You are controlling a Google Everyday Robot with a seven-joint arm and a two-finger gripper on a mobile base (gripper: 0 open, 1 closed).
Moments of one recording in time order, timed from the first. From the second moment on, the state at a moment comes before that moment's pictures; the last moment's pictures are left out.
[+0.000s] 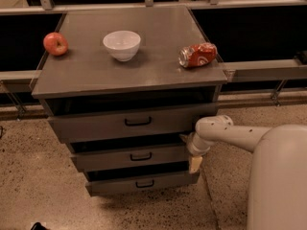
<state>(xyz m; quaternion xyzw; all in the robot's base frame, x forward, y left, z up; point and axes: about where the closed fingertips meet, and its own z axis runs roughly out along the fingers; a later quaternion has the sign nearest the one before) 0.638 -0.164 0.426 -0.77 0.62 -0.01 0.17</state>
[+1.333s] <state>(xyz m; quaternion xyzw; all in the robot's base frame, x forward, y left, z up) 0.588 -0.171 0.421 -0.77 0.62 0.03 0.14</state>
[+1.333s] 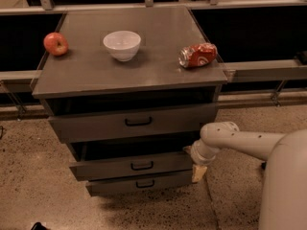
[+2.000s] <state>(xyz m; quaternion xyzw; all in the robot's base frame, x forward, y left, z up) 0.588 -0.171 0.422 -0.77 0.62 0.03 0.14</state>
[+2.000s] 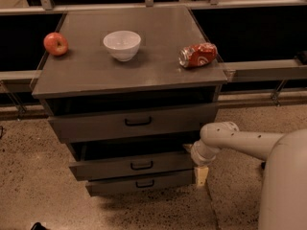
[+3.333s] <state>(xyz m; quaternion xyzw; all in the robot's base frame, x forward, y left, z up) 0.545 -0.176 0.430 -0.78 0.61 0.08 0.13</state>
